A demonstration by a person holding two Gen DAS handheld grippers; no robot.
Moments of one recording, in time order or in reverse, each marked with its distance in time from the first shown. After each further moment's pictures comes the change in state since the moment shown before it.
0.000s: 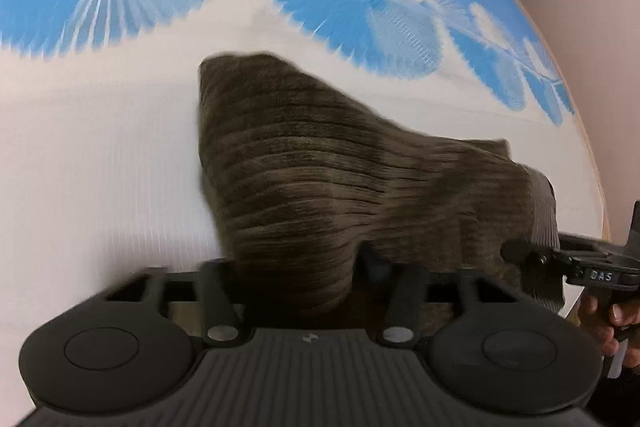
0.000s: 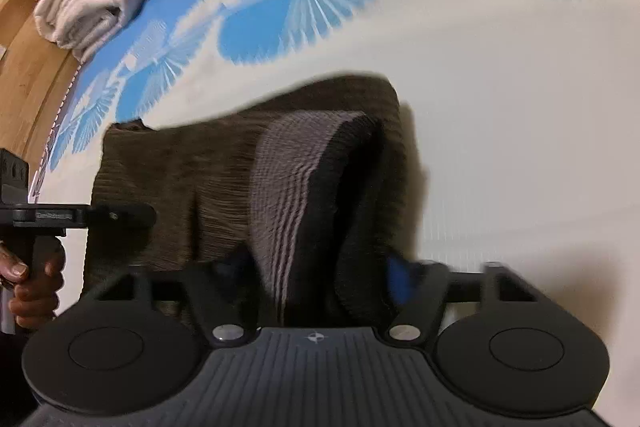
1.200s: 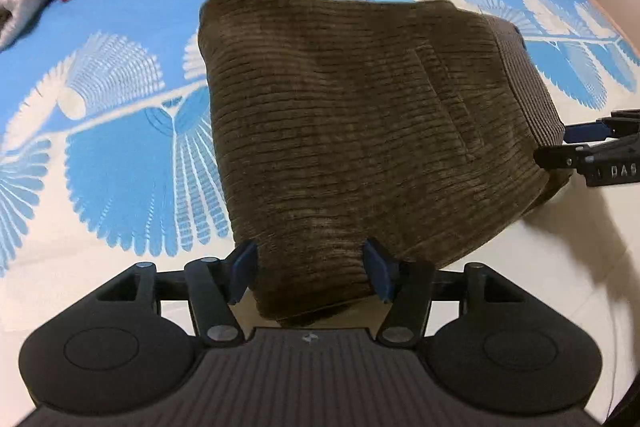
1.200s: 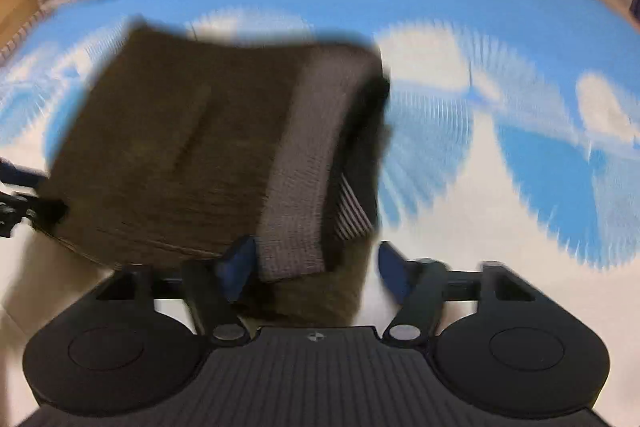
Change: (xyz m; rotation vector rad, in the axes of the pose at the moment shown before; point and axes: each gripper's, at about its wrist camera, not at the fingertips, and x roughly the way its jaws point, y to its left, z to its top) left arm -0.020 0.020 0.065 0.248 -0.055 0.329; right arm 0.084 0.074 0.139 -0.260 -0.037 -0.293
